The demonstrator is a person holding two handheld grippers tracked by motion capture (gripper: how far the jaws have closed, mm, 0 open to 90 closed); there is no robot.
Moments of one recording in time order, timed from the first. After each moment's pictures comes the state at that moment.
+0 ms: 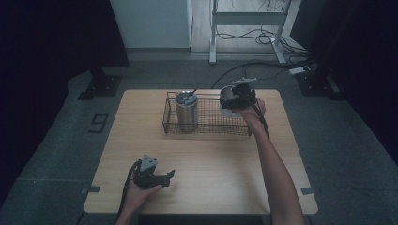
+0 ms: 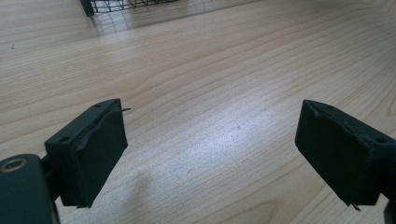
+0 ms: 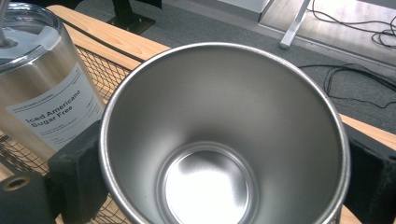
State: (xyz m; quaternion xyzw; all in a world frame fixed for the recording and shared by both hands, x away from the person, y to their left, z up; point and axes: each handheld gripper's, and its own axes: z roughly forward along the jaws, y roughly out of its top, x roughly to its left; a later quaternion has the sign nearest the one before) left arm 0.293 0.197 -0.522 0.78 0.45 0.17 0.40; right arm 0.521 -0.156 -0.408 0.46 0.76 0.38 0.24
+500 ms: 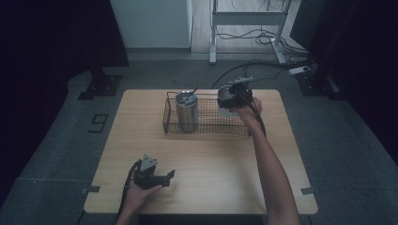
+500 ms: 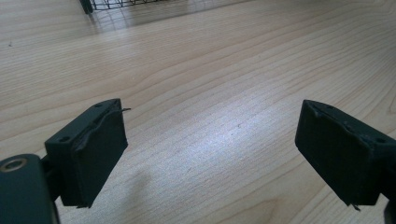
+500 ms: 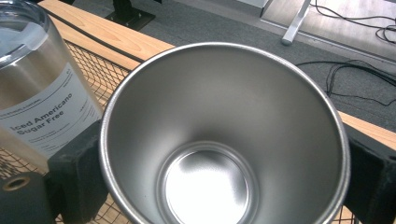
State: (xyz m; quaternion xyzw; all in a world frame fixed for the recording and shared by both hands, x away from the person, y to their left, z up) left arm 0.293 0.197 -0.523 0.78 0.45 0.17 0.40; right arm 0.532 -0.148 -0.415 0.46 0.77 0.38 0.24
